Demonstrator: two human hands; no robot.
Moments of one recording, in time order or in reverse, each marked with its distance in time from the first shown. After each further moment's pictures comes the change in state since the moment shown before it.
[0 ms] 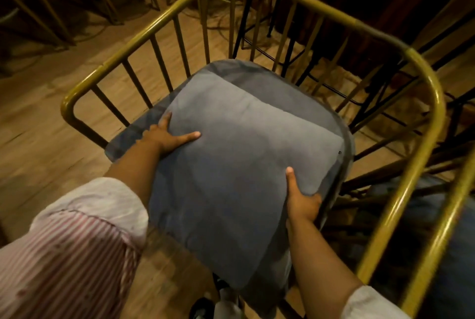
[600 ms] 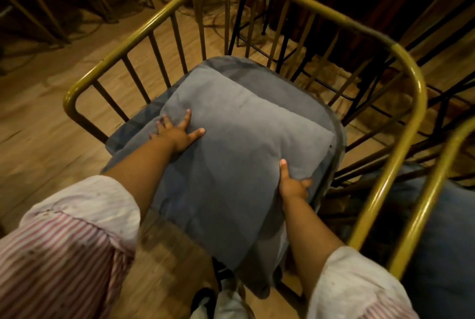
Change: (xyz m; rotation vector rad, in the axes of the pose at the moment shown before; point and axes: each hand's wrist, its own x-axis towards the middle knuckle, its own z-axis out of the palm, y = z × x) left_hand -0.031 0.020 0.019 0.339 -0.012 0.137; right_hand 0.005 -0.003 0.003 -0.222 -0.087 0.071
